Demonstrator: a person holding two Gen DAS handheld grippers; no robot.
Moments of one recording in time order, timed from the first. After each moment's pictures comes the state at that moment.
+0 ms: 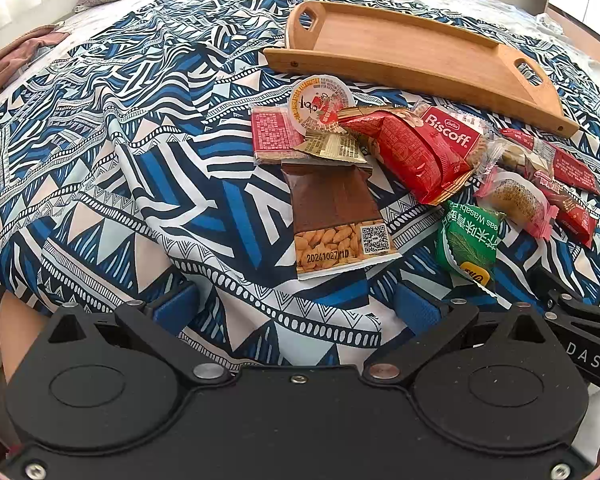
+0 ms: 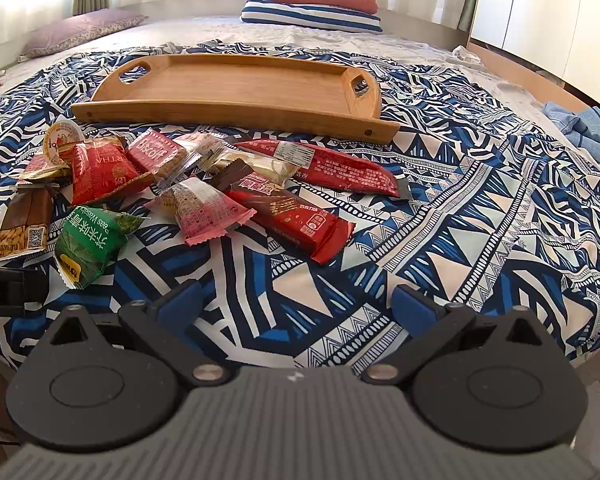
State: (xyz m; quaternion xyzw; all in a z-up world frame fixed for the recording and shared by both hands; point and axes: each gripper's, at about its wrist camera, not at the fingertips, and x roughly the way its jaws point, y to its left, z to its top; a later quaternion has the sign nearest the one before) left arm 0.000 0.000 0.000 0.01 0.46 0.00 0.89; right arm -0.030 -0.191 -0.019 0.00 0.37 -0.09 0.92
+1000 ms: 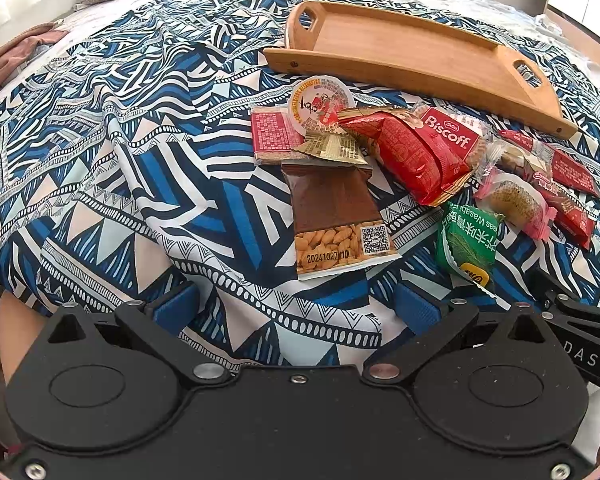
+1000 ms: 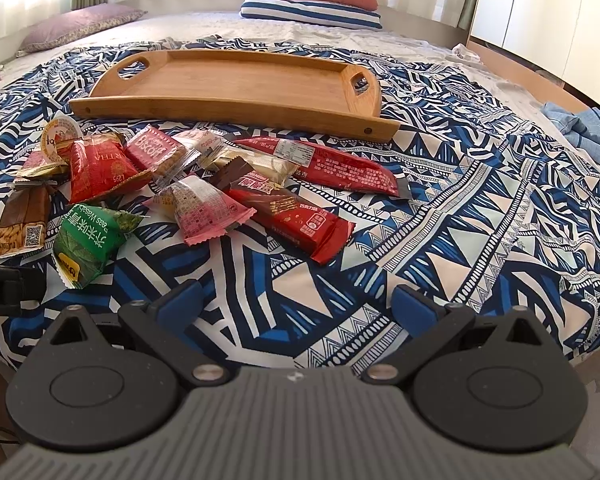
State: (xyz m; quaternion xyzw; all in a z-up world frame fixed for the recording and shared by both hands) left arm 0.000 0.002 0.001 0.01 0.46 0.00 0.89; right arm -0.023 -0.188 -0.018 -0.01 0.38 -0.09 0.92
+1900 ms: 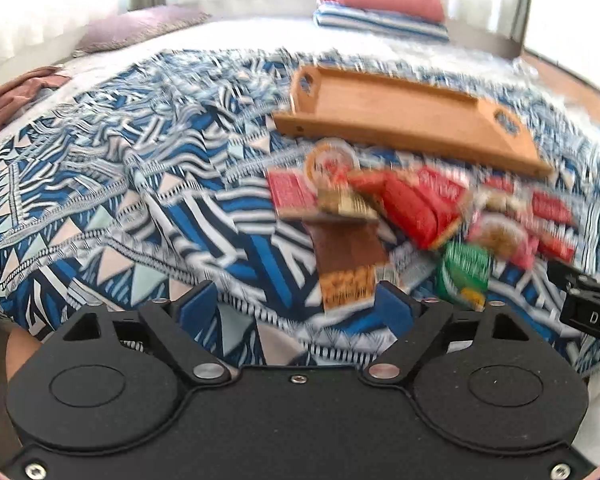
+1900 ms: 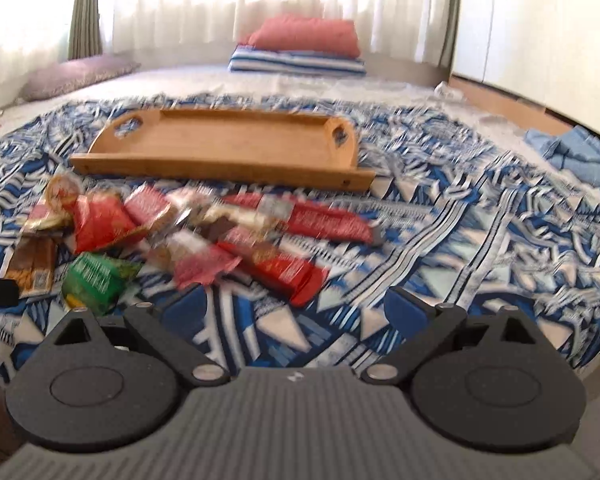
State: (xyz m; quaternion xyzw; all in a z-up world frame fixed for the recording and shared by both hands) left arm -0.022 0.026 0.022 -0.01 0.37 -0.03 0.93; right arm -0.048 -0.199 0.000 0.00 0.29 -0.11 0.95
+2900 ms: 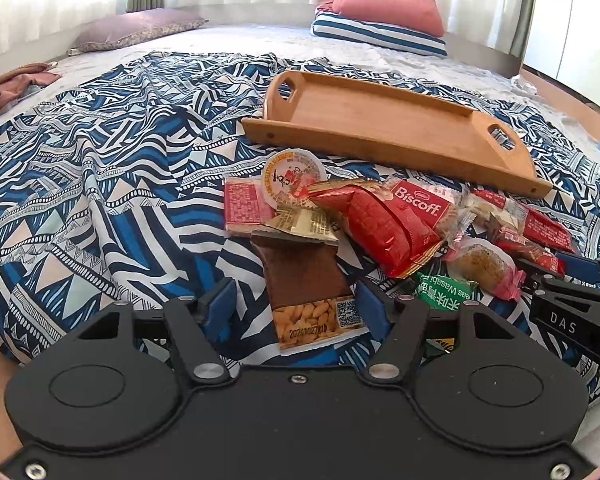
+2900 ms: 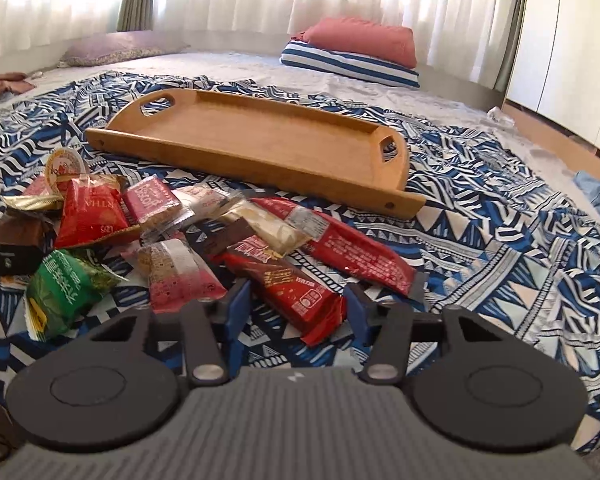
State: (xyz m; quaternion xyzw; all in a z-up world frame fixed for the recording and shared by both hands) left arm 0.002 -0.004 0.002 -0.02 0.36 -0.03 0.93; right arm 0.004 -0.209 -0.019 -0.05 0.31 -0.03 0.95
